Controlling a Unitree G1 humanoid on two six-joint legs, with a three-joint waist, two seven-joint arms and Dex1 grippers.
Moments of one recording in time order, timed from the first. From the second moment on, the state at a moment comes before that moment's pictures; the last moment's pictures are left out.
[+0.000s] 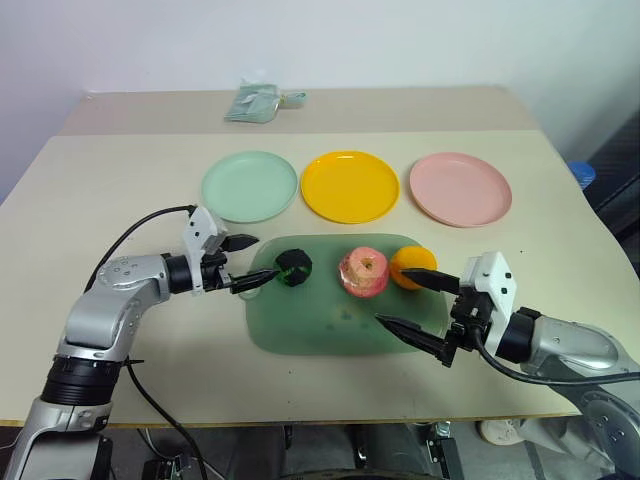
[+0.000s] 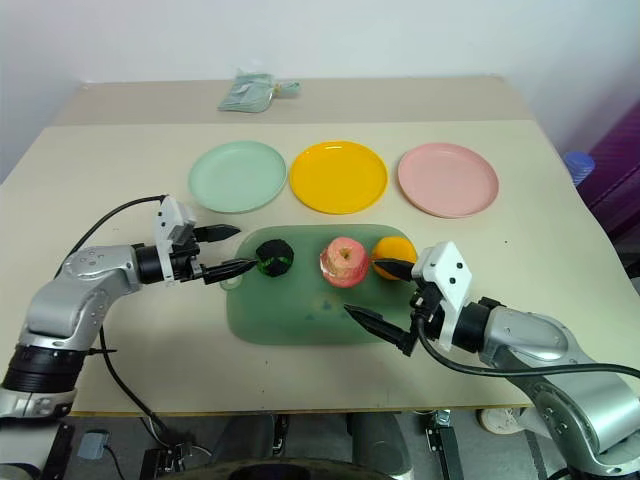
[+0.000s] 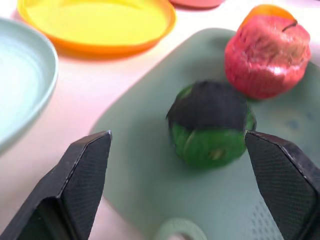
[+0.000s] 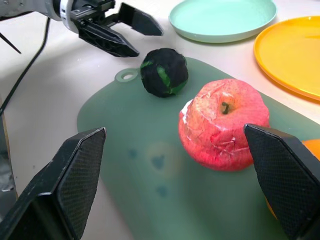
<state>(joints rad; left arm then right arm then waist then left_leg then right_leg) -0.33 0.65 -0.01 -0.09 -0.44 0.50 -0.98 0.10 -0.73 -0.17 -0.77 0.75 0.71 0.63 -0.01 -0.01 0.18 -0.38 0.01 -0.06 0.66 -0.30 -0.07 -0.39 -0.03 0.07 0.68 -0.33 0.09</state>
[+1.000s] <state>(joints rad) -0.90 0.32 0.06 0.63 -0.17 0.30 -0.33 0.02 -0.70 -0.10 -0.76 0.72 0.70 0.59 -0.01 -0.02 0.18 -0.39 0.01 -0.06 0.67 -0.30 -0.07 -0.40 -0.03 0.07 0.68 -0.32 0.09</state>
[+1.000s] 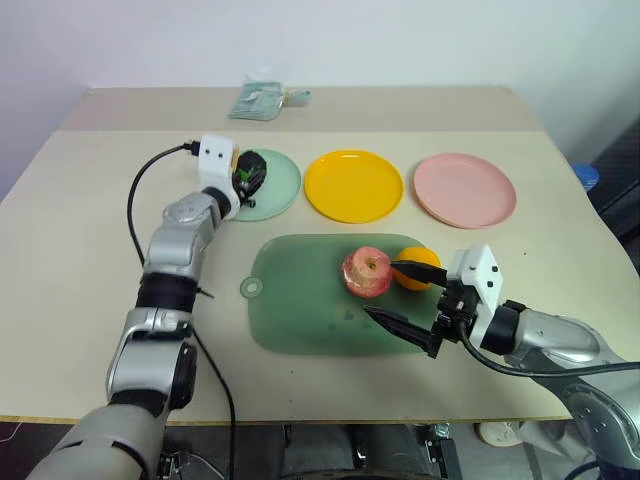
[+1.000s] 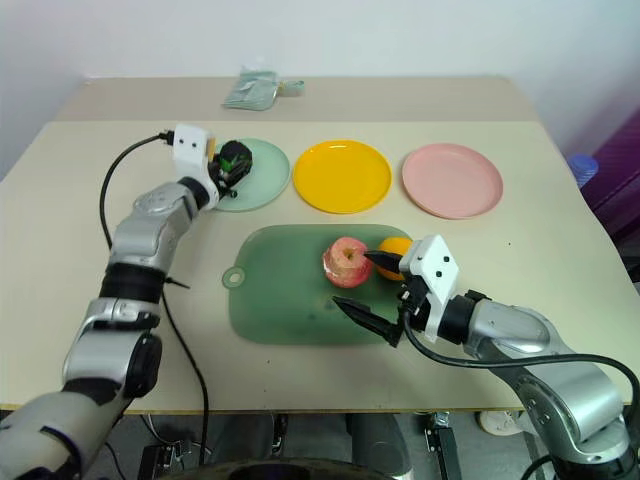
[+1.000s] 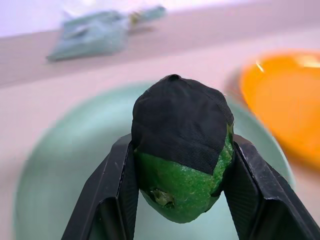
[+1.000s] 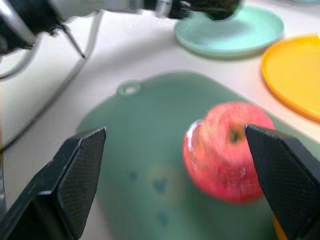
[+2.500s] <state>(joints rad) -0.16 0.65 -0.06 -0.31 -0.43 0.39 -1.06 -0.44 -0.49 -0.07 -0.44 0.45 0.78 0.33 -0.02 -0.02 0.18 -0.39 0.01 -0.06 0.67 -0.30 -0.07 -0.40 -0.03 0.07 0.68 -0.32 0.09</state>
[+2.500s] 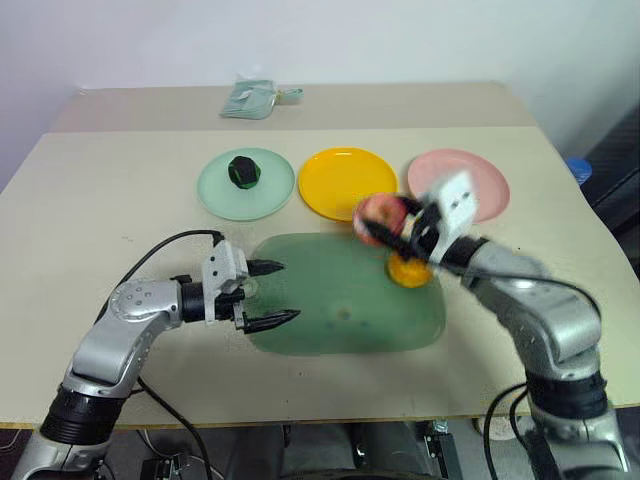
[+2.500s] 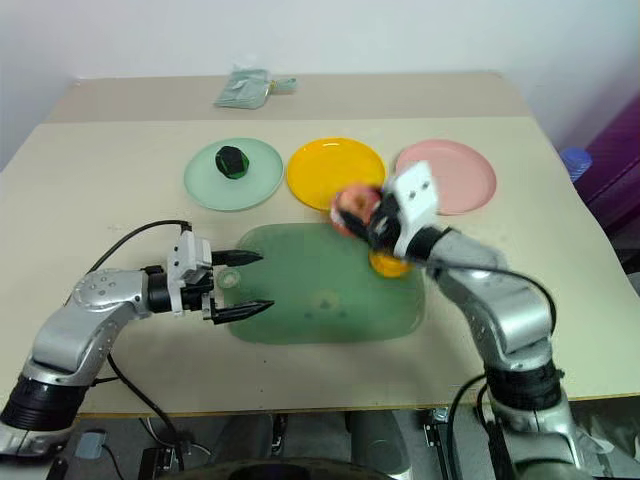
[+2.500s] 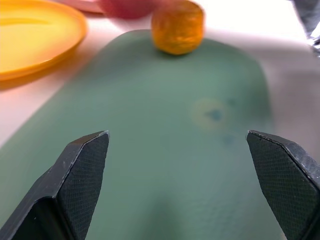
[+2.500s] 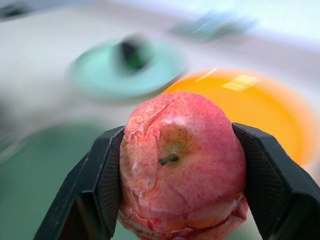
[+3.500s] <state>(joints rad) -0.09 0.64 -0.05 -0.26 -0.44 0.29 -1.05 -0.17 -0.73 -0.02 -0.37 0.37 0.58 0.71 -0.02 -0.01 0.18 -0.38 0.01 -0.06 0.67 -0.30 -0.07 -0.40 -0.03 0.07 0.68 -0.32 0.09</state>
